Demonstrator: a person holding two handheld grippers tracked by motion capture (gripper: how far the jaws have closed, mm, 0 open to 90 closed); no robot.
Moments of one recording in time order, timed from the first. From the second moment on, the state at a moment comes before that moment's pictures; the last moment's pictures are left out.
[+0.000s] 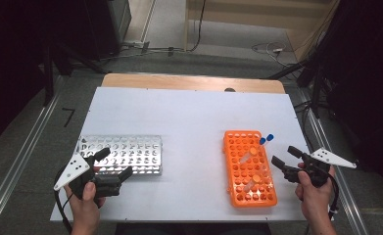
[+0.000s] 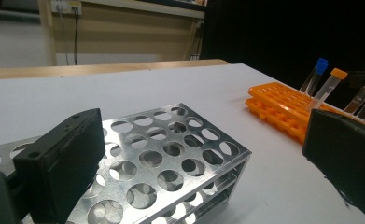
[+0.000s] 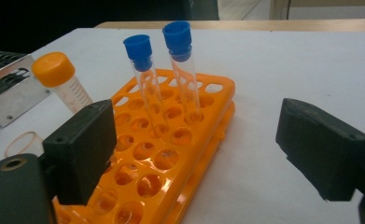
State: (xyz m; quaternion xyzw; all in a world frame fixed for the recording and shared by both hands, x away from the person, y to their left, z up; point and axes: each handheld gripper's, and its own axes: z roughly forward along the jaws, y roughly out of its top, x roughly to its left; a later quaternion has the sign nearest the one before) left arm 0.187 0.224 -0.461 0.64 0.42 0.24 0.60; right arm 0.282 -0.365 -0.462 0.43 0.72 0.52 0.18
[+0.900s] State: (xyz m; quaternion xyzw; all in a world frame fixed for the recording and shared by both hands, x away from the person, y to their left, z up) left arm 0.187 0.215 -0.461 0.65 0.41 0.23 0.60; right arm 0.228 -0.371 -0.456 0.40 0.75 0.51 0.13
